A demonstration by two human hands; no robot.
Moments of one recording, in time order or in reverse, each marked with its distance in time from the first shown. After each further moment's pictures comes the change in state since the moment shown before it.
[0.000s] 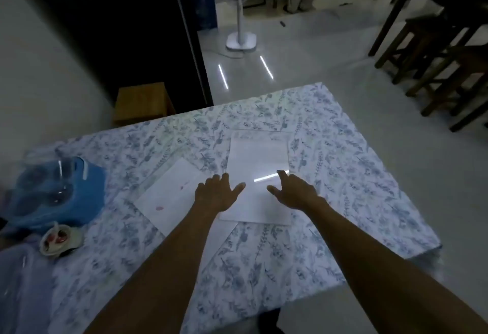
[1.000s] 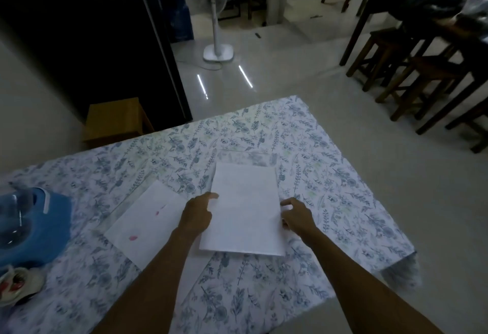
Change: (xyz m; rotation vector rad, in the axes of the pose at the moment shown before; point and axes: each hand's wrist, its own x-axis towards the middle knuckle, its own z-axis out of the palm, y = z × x) left_hand 0.020 0.000 0.012 -0.490 0.093 0.071; right_hand -0.015 0.060 0.010 0.791 0.167 0.339
